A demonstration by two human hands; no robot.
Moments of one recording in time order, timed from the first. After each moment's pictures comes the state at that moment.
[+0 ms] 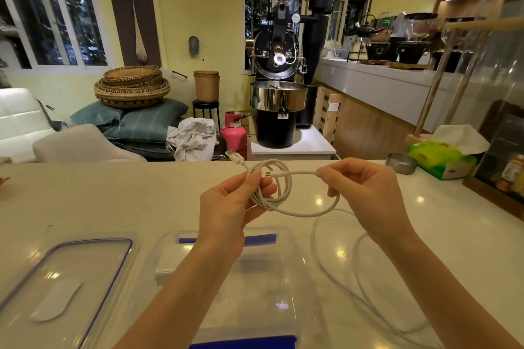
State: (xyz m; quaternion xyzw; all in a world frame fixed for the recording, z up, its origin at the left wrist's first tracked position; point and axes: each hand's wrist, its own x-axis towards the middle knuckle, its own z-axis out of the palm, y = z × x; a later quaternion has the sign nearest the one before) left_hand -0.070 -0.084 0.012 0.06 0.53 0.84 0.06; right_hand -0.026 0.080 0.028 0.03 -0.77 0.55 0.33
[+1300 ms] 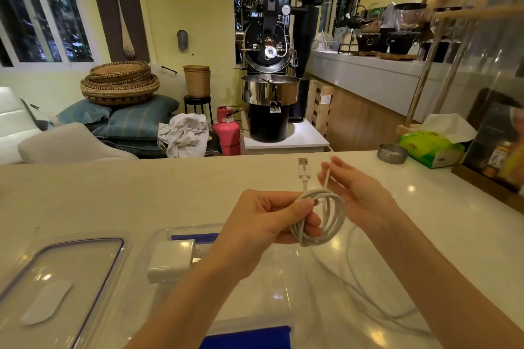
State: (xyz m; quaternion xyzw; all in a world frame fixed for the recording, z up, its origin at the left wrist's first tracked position) left_hand -0.043 -0.071 0.013 0.27 0.61 0.71 0.21; right_hand -0.052 0.106 0.008 -0.18 -0.42 0.88 0.14
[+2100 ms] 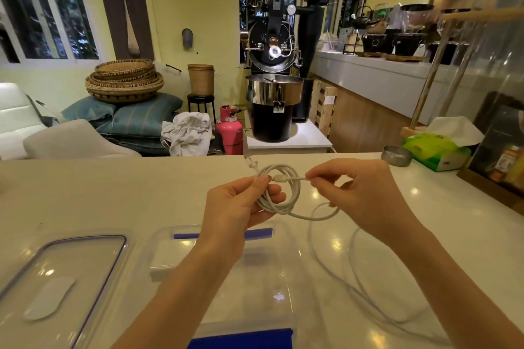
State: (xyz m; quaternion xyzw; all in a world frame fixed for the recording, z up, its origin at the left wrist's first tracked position) left_hand -0.065 -0.078 0.008 0.08 0.58 0.80 0.10; right_hand -0.020 0.088 0.029 0.11 -0.90 0.30 0.31
